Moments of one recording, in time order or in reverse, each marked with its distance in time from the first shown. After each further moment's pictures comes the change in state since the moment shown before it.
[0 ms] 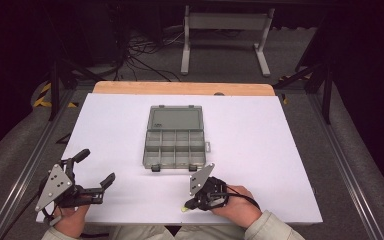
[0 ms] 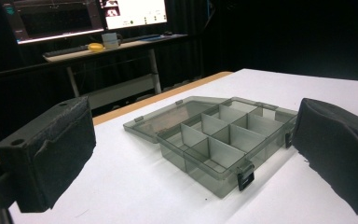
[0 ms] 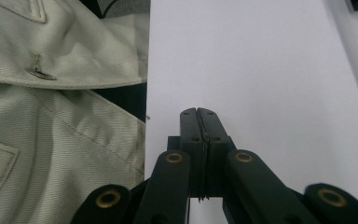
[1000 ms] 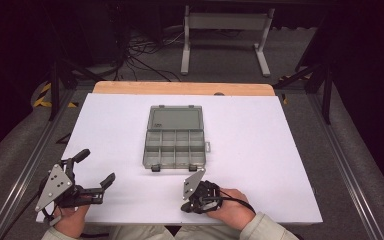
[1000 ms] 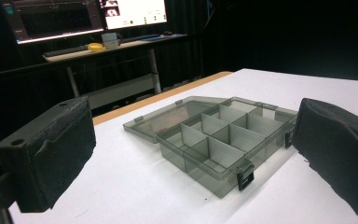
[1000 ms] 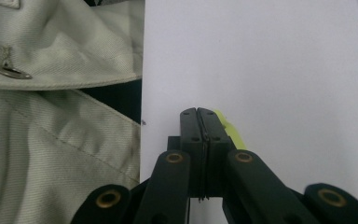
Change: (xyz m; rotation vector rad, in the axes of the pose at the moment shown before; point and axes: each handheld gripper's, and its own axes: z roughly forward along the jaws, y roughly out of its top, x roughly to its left) left arm 0.000 0.000 0.000 0.000 -0.001 -0.001; right arm 0.001 0.003 0.022 0.040 -0.013 0.002
